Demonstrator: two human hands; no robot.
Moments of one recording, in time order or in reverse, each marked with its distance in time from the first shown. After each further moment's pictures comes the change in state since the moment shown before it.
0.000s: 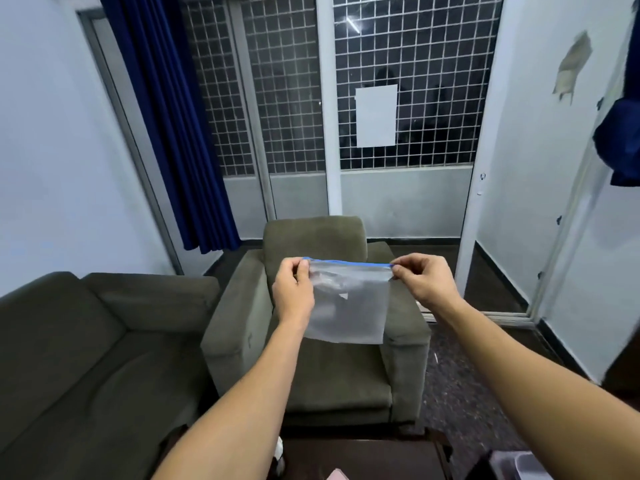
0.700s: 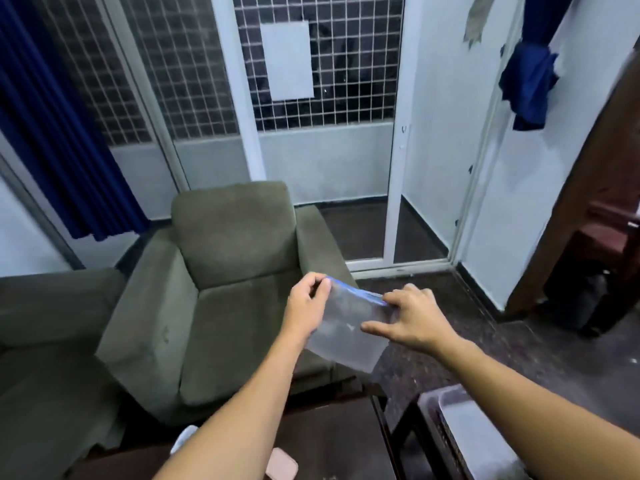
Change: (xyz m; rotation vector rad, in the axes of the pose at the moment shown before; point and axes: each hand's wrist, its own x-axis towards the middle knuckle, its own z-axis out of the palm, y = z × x) left_hand -0.093 -0.054 0.158 -0.047 -0.594 -0.060; right_hand -0.065 0.146 -0.086 -0.834 -0.140 -0.152
